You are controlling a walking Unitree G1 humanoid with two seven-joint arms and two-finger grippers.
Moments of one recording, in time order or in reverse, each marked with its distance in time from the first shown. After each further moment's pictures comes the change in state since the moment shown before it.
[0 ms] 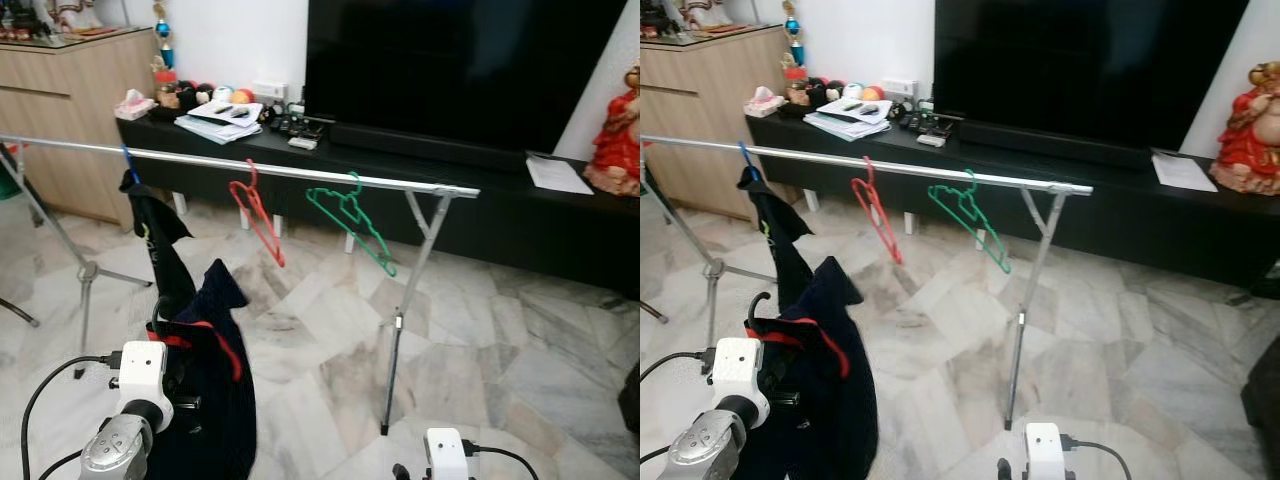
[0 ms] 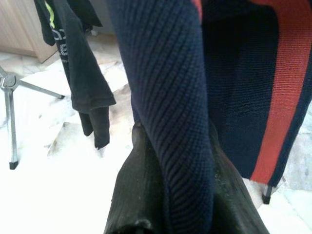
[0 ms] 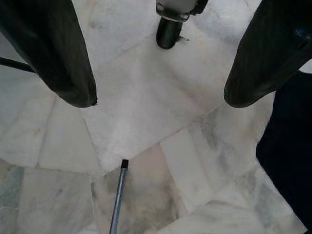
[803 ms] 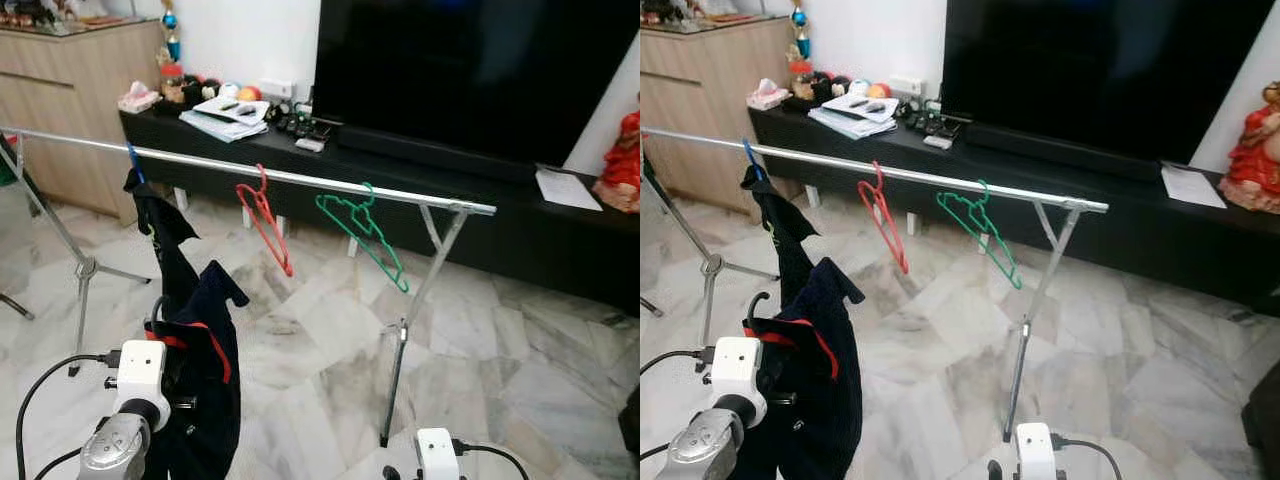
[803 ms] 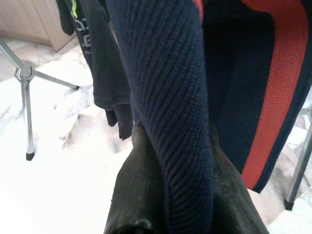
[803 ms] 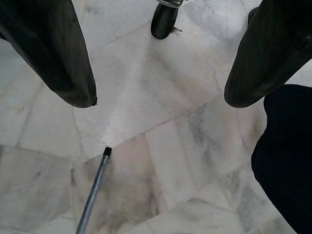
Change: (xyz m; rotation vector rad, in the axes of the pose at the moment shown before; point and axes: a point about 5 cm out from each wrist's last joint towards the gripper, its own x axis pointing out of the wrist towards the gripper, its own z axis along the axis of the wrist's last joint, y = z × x) left arm 0.000 0.003 -0.002 0.040 0.026 0.028; right arm 0.001 0.007 0.001 -0.024 0.001 0.044
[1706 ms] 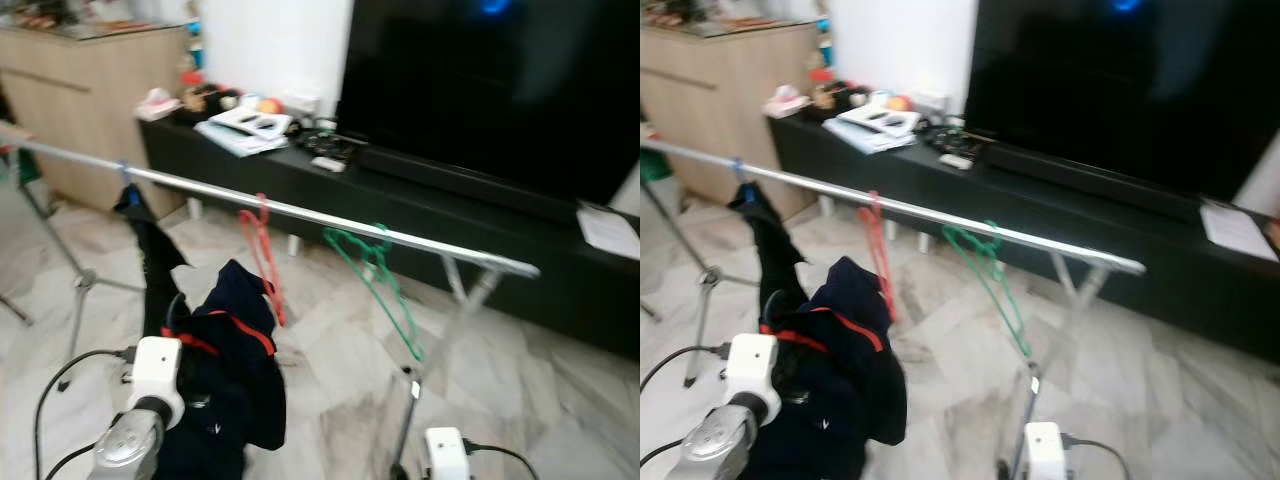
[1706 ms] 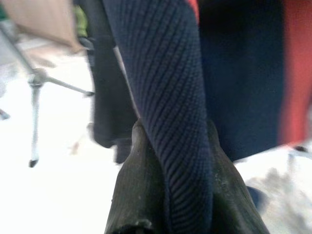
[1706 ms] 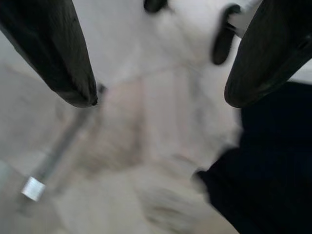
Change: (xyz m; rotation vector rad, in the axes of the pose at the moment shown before) left arm 0.002 -0.001 0.002 0.011 -0.001 -0.009; right arm 0.003 0.015 0.011 -0.001 -0.036 0.069
